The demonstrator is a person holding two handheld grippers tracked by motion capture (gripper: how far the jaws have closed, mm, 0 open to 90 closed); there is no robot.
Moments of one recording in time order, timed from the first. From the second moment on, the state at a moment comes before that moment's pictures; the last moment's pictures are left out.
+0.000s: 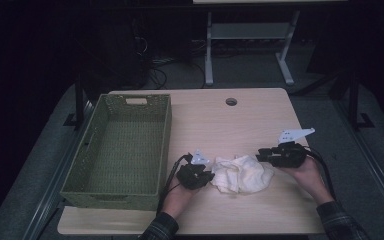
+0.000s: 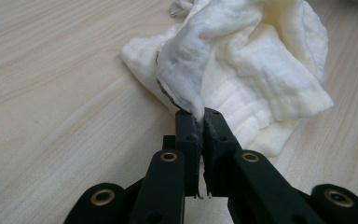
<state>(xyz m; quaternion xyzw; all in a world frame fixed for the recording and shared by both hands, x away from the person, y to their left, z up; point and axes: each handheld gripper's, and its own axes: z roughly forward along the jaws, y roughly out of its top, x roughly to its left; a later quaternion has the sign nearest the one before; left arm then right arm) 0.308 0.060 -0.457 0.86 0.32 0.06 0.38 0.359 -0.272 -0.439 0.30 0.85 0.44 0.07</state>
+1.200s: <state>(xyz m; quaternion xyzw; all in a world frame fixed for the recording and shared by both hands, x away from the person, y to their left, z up) 0.308 0.061 -0.452 0.86 0.33 0.06 0.39 0.389 -0.242 -0.468 0.27 0.87 0.41 0.04</state>
